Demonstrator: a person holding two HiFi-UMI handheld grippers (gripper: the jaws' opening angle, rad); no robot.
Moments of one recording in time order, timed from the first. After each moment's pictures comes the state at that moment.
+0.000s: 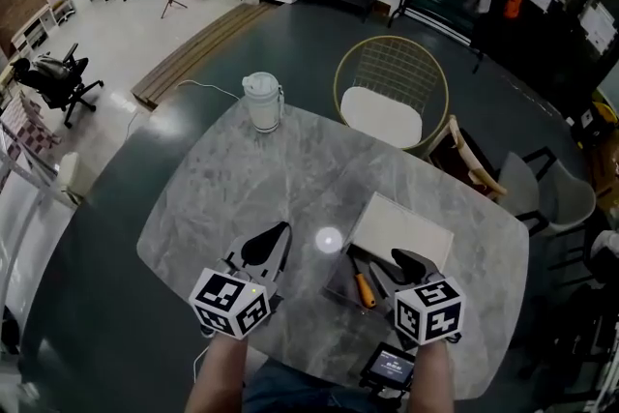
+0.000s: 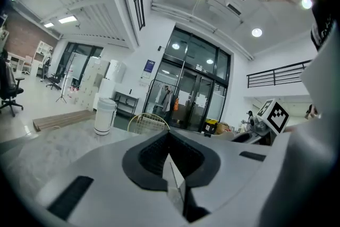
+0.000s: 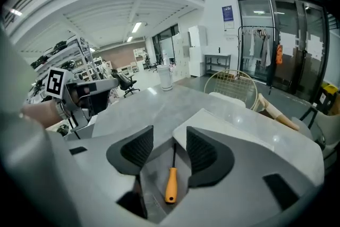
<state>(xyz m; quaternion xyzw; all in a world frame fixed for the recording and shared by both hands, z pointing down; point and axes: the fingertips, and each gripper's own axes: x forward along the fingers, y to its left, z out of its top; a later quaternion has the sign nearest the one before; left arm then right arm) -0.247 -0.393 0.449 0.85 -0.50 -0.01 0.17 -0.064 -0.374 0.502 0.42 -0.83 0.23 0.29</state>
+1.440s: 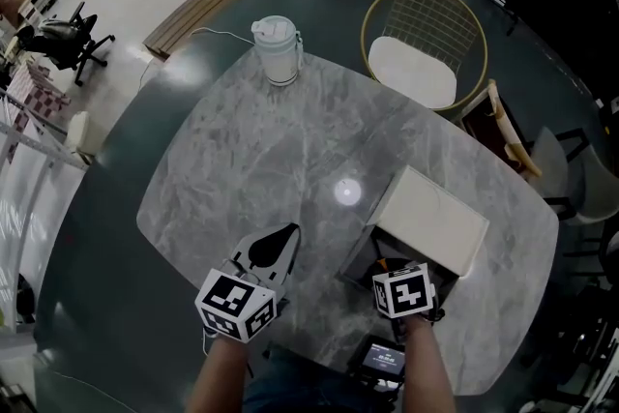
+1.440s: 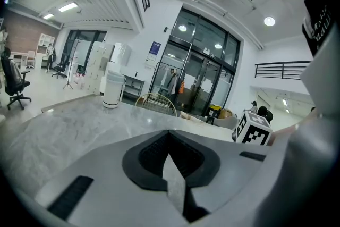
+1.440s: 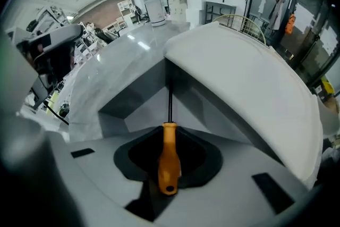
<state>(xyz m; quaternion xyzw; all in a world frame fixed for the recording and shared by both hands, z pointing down) -0.248 -0.374 0.524 0.83 -0.51 0.07 0.24 -0.061 -0.338 0.666 0.37 -0.71 0.33 0.50</state>
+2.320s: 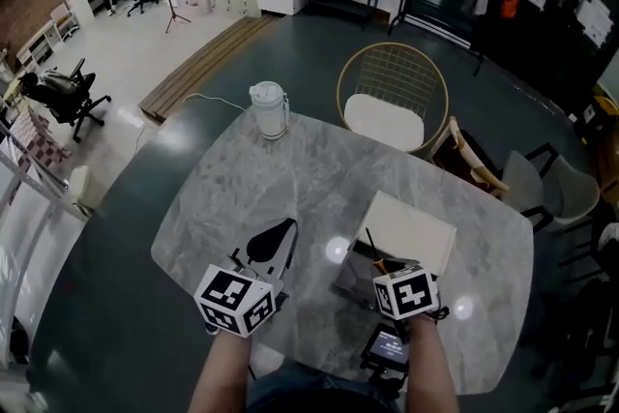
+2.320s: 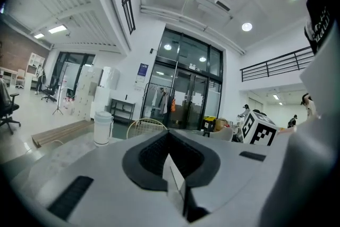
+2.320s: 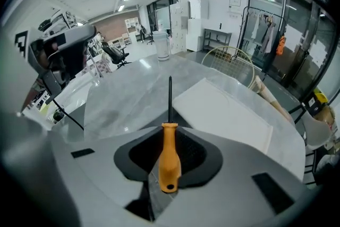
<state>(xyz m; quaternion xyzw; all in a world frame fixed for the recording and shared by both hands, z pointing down) -0.246 -0.382 0.411 0.86 -0.49 0.01 0.13 -0.065 -0.356 0.558 0.41 -0.76 0.27 0.43</state>
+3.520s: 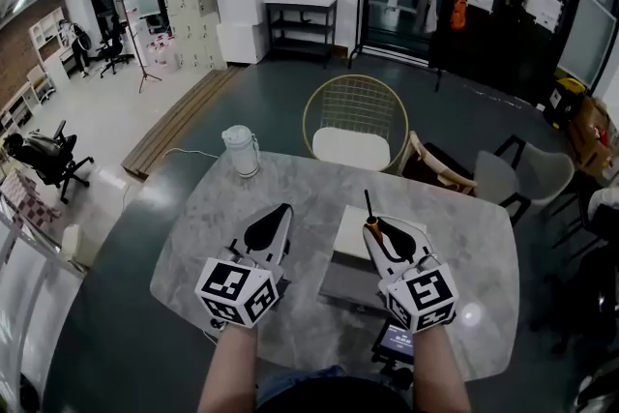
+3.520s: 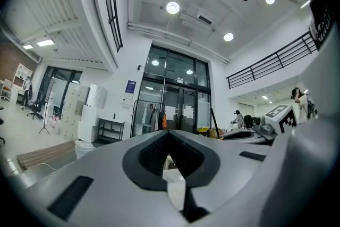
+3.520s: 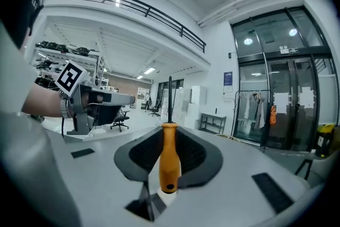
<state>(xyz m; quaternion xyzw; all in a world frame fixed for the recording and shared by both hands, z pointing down) -0.208 -0.392 0.328 0.89 -0.46 -0.05 0.04 -0.070 -0.371 0.359 0.47 -0.88 -0.03 0.09</state>
